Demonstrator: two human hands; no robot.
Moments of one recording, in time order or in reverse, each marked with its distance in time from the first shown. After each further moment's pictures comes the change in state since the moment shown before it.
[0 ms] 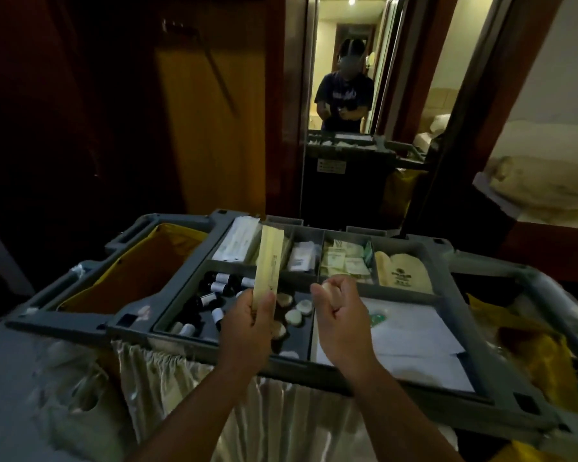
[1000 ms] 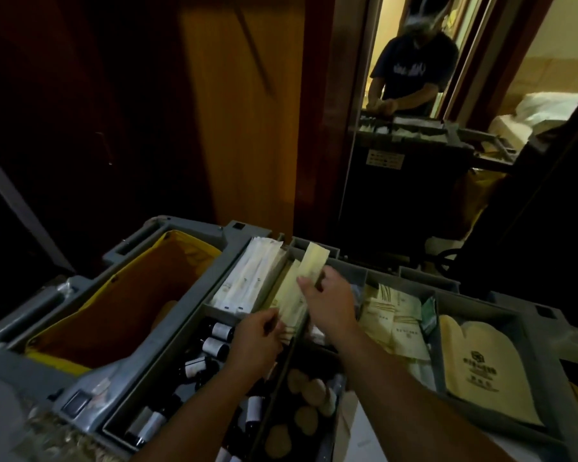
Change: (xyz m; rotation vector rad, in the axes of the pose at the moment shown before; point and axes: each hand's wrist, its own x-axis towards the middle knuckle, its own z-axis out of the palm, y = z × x) left_hand 0.209 -0.111 0.075 0.154 -0.155 -0.343; right_hand 0.266 0.091 0.142 0.034 -0.302 0.244
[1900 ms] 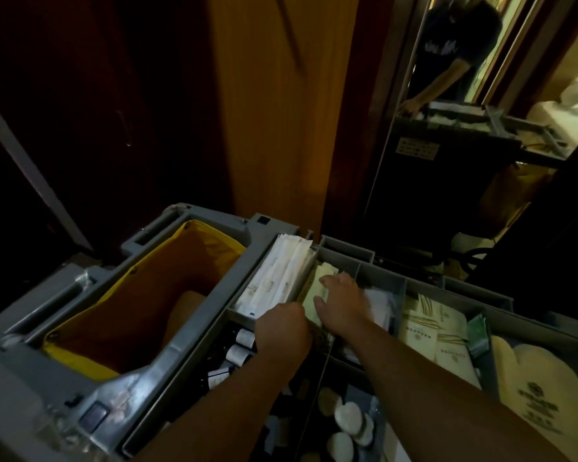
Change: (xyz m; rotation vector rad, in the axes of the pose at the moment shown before) left_hand 0.059 0.014 0.000 0.830 -0.032 -0.069; right_hand 0.074 0.047 0.057 -0.762 -0.214 -0.088
